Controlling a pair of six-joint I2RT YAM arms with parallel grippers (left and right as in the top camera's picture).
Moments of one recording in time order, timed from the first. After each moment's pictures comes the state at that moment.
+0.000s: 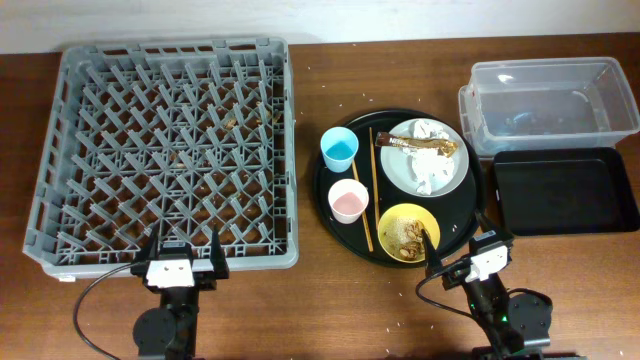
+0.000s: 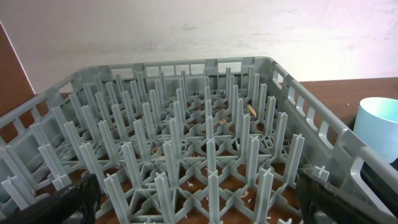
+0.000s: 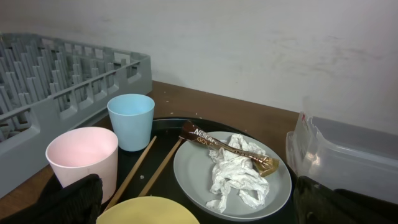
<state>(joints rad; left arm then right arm) -0.01 0.01 0.01 -0.08 -0.05 0.05 0.06 0.01 0.02 -0.05 -0.24 -0.11</state>
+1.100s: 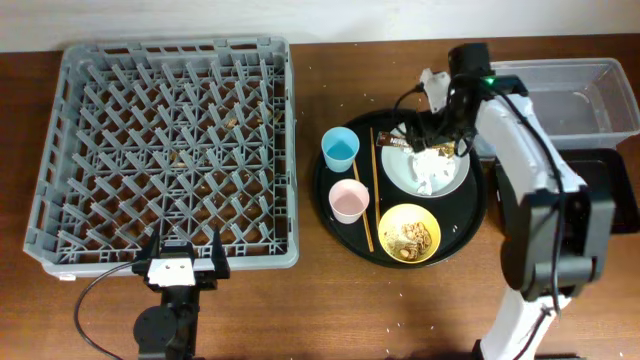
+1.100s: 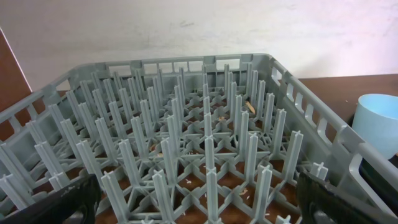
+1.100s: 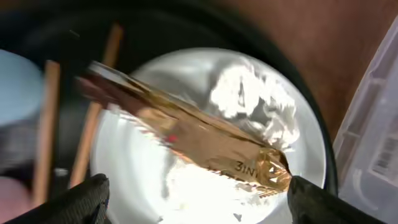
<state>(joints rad) -0.01 0.02 0.01 -0.08 -0.04 0.05 0.06 2.02 1.66 -0.90 -0.13 -0.24</state>
